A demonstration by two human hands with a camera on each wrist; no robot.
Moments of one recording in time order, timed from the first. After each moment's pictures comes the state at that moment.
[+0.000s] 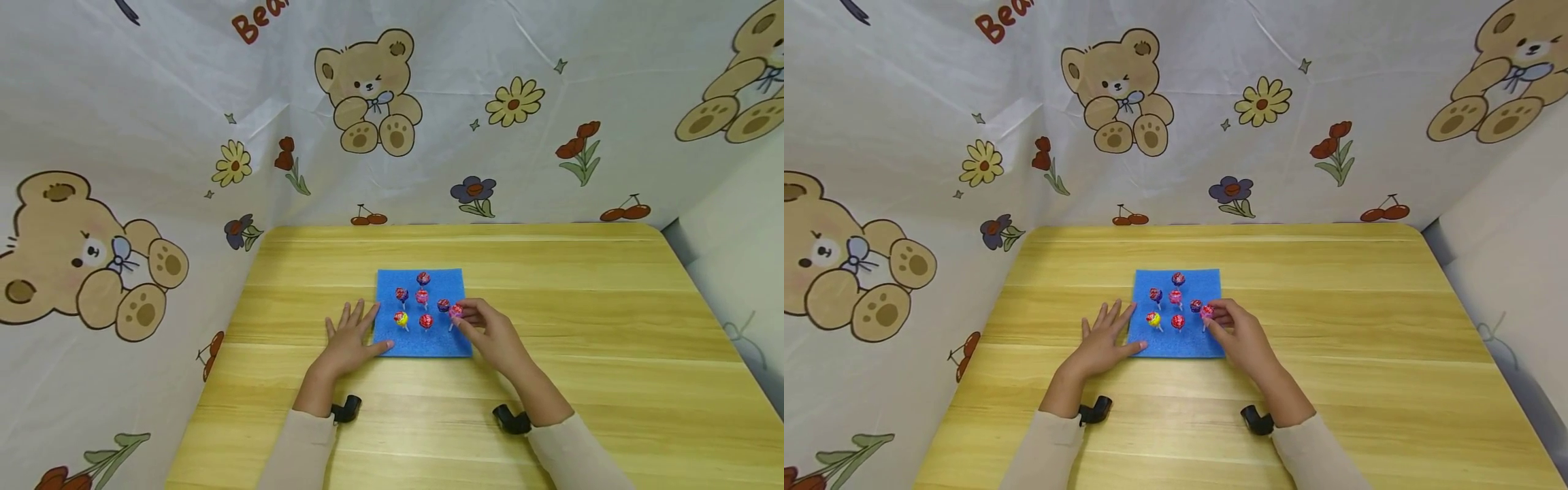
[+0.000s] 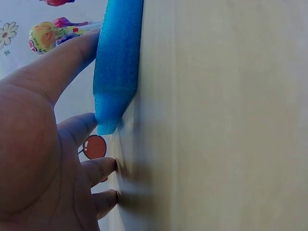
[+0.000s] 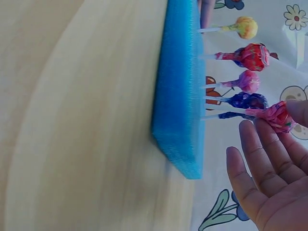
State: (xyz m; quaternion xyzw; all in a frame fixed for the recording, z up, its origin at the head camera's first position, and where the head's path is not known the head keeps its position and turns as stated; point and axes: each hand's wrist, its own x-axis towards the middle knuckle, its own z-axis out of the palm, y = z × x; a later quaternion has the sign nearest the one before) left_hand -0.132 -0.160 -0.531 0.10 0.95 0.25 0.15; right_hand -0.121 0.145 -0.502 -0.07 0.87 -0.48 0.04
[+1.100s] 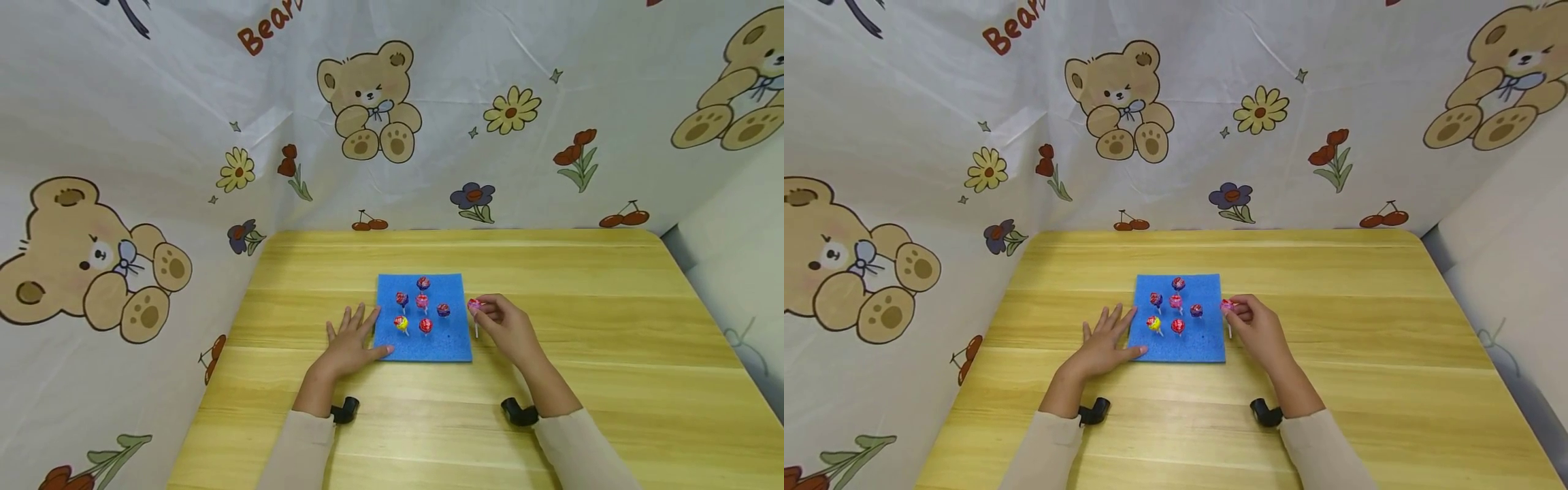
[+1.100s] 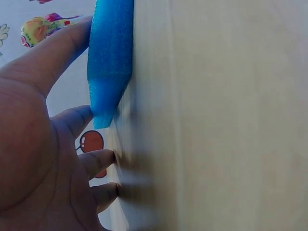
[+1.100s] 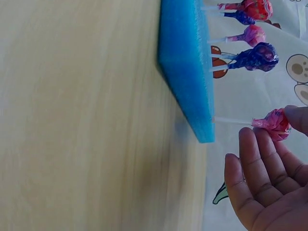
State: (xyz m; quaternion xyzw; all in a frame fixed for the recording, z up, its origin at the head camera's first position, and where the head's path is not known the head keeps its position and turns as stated) left_hand -0.135 -0.160 -0.531 0.10 0.95 0.24 0.17; right_hand -0.138 0.177 -0.510 -0.01 0.87 -0.49 0.02
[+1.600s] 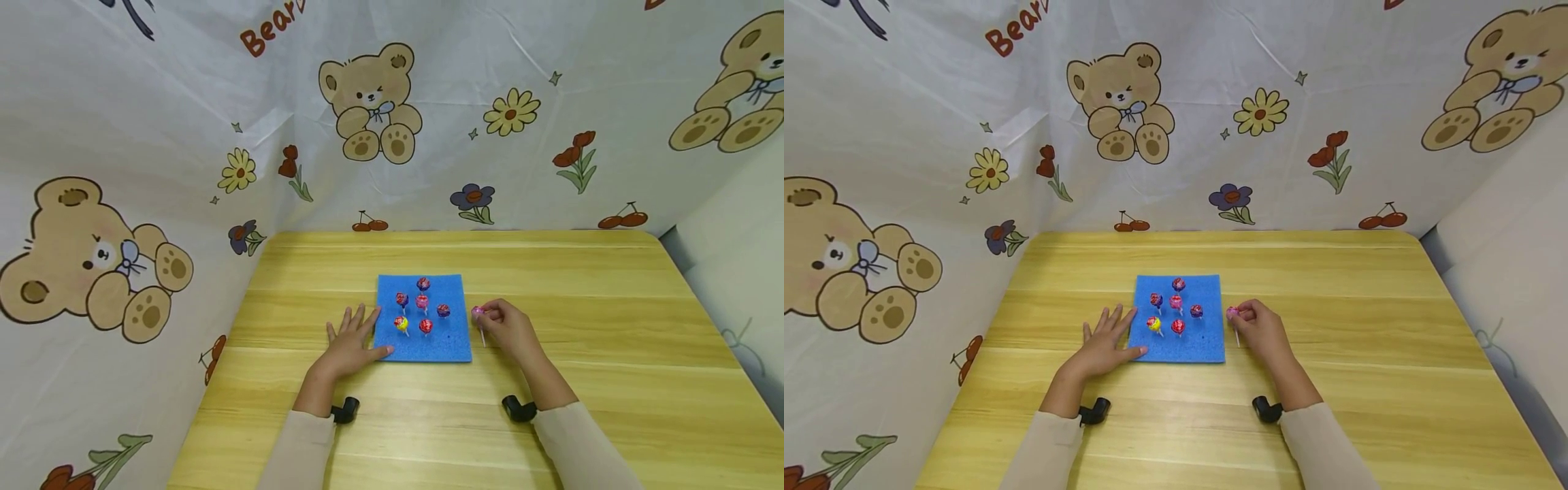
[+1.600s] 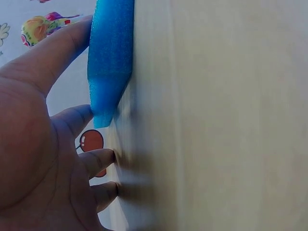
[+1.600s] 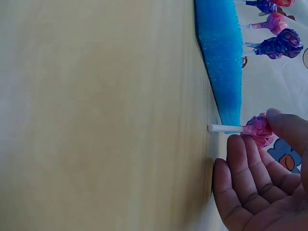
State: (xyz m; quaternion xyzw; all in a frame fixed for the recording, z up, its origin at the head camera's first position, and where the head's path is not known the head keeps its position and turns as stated) left_hand -0.134 -0.162 -0.532 0.10 0.95 0.25 0.16; right_hand -0.149 0.185 -0.524 0.05 0.89 -0.45 0.07
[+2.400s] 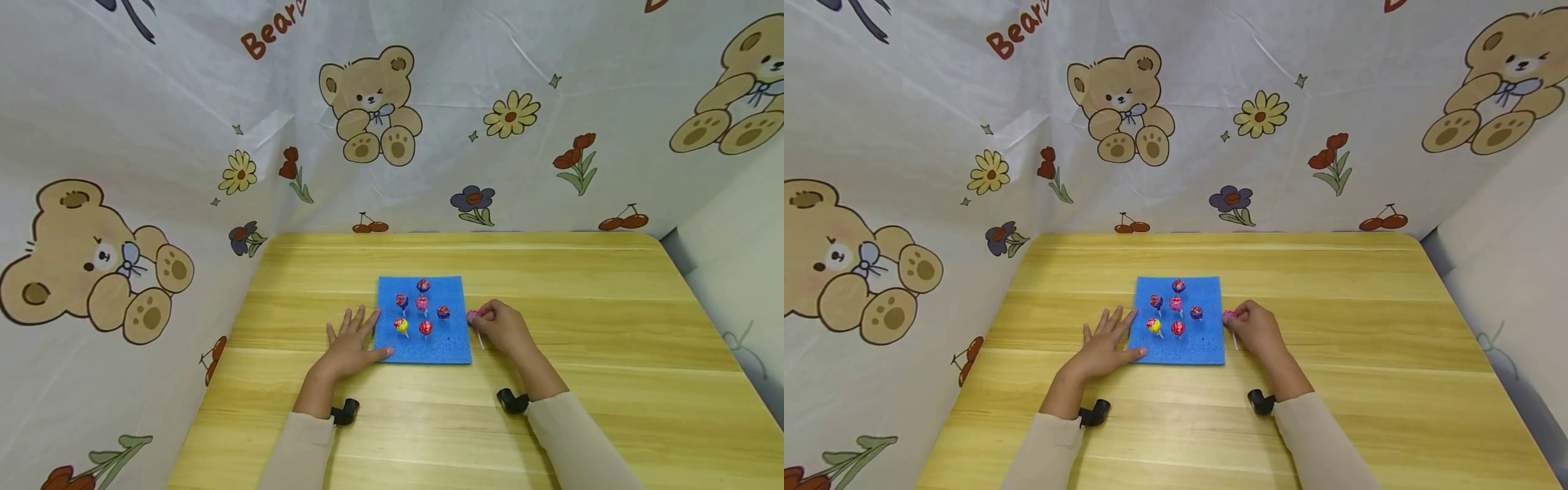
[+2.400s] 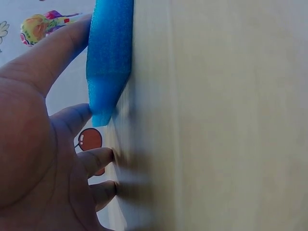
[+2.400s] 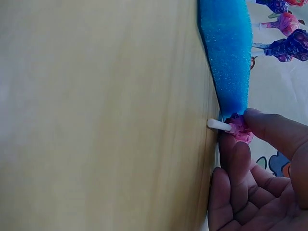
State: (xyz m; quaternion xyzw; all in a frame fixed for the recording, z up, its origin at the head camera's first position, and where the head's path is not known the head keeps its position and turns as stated) left_hand -0.134 -0.162 -0.532 0.10 0.95 0.26 0.16; right_hand -0.162 0.180 -0.529 0.04 0.91 -0.40 0.11
